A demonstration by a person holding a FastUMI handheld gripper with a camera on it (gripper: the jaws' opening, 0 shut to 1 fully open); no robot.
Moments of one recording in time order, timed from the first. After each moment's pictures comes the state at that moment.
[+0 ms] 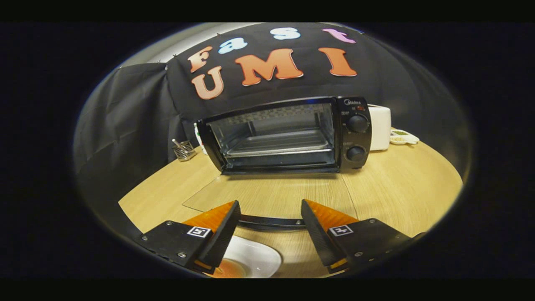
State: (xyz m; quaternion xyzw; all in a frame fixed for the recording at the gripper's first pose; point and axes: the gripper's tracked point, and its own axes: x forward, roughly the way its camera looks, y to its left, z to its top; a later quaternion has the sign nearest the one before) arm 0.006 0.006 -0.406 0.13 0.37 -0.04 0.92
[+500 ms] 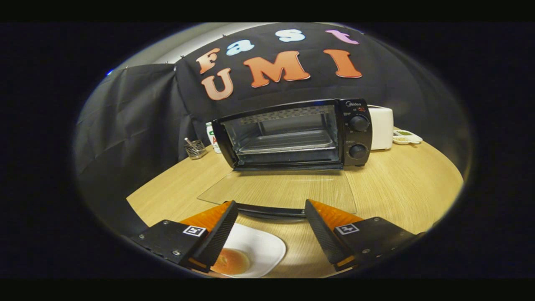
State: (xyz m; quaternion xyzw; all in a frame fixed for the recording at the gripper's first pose) arm -0.024 0.023 -0.367 0.13 0.34 0.01 0.93
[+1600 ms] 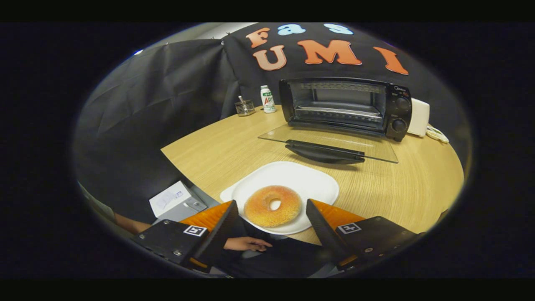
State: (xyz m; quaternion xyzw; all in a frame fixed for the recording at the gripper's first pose) arm -0.132 0.092 -0.390 0.06 0.44 0.16 0.88
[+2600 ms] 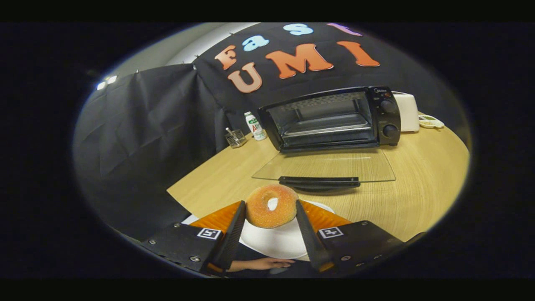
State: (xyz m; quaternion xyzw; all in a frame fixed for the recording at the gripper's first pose) arm -0.055 0.079 -0.340 0.22 0.35 0.10 0.90
